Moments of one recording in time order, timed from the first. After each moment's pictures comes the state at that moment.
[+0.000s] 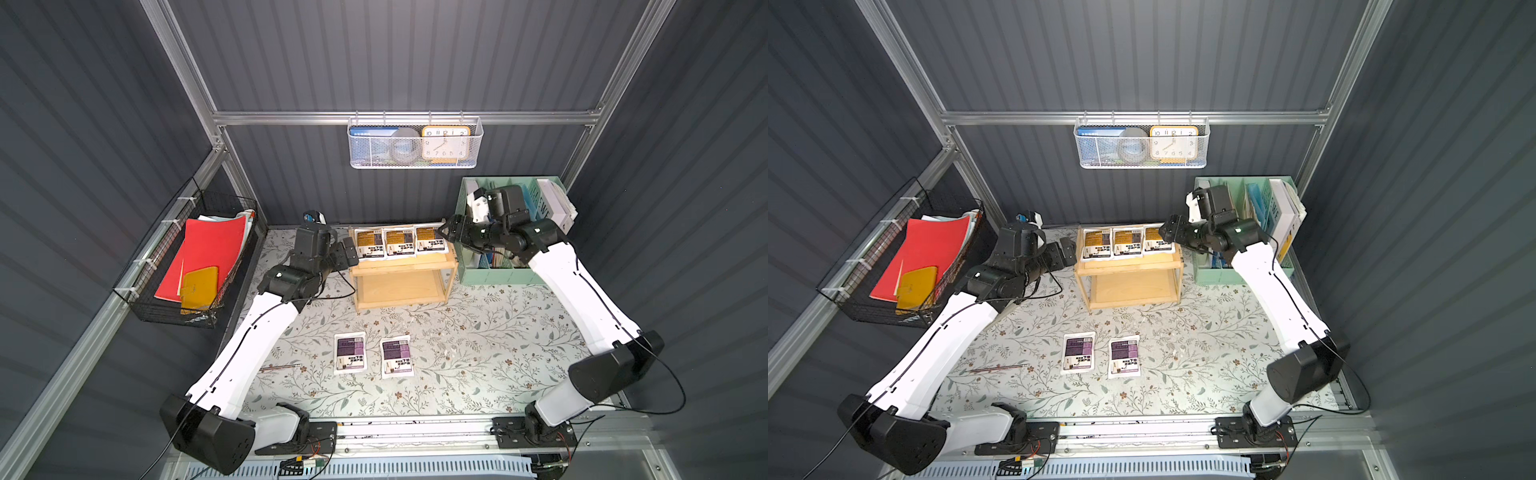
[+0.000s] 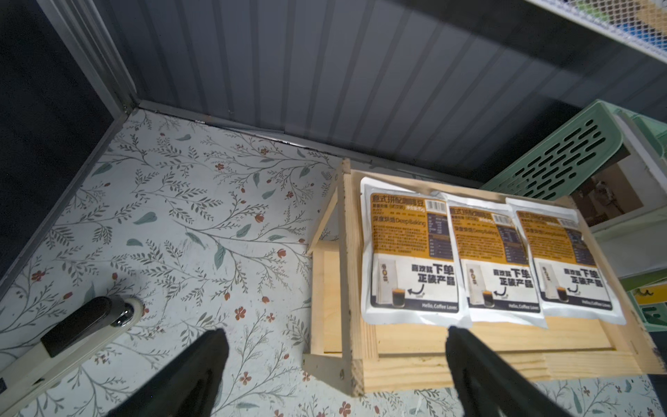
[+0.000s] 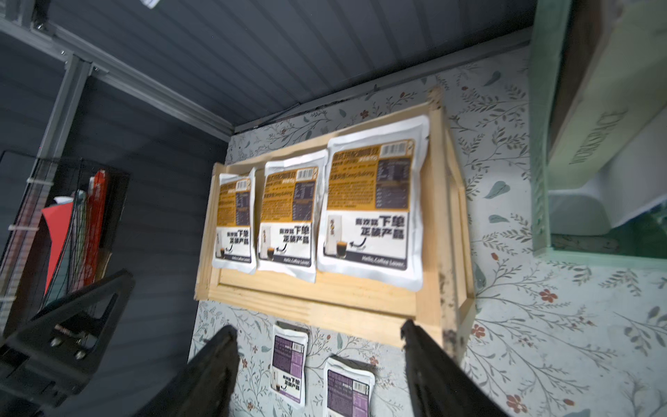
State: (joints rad) left arm -0.33 1.27 1.33 -0.63 -0.22 -0.44; right arm 0.40 1.56 1.72 -0.83 -0.28 0.59
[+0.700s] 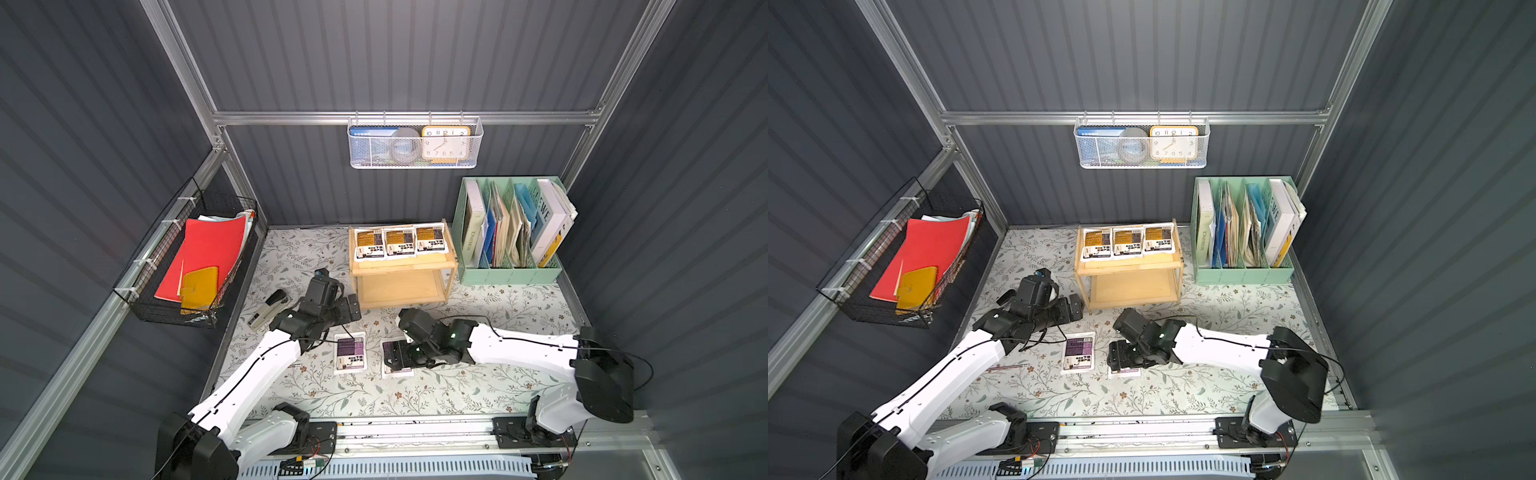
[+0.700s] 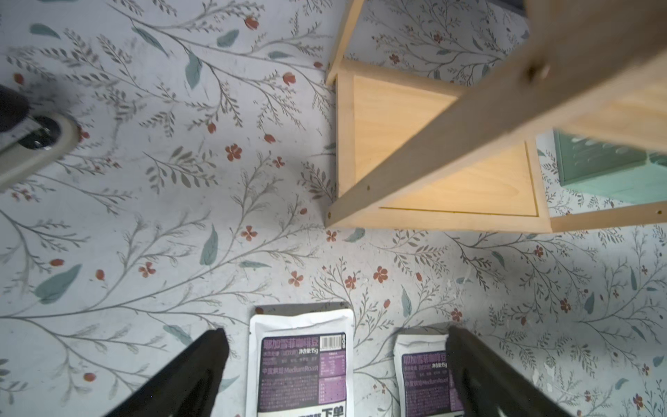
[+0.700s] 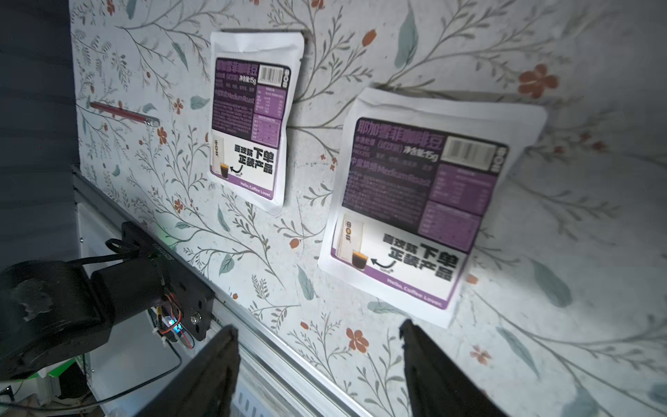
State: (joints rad) left arm -0.40 1.09 0.82 -0.57 -0.10 -0.55; right arm 1.07 1.58 1.00 -0.41 -0.15 0.88
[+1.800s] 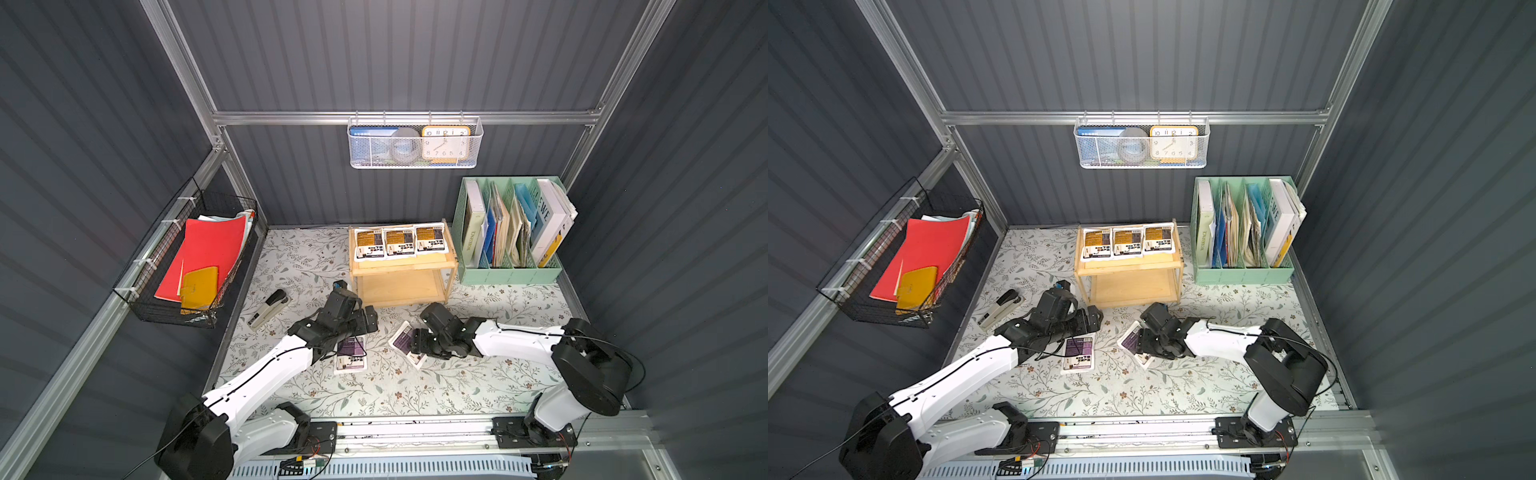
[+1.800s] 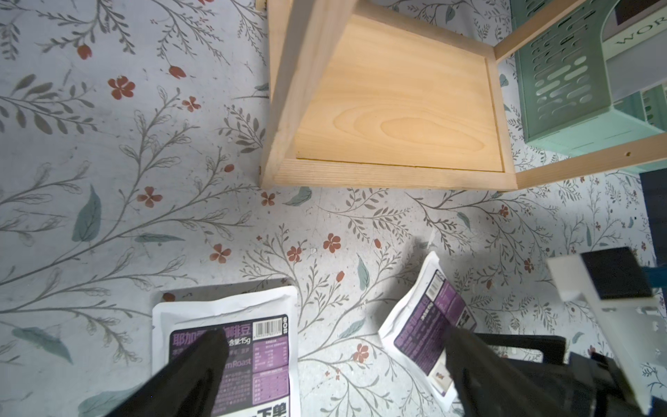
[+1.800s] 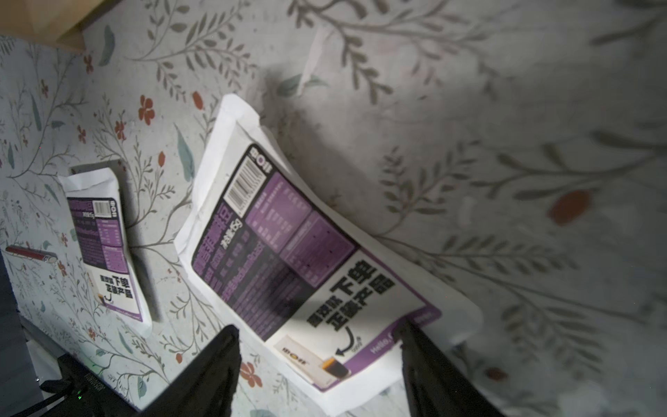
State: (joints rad) left arm -0.53 1.16 0.72 -0.41 -0.06 -0.65; right arm 0.83 1.55 0.77 -0.27 -0.10 0.94
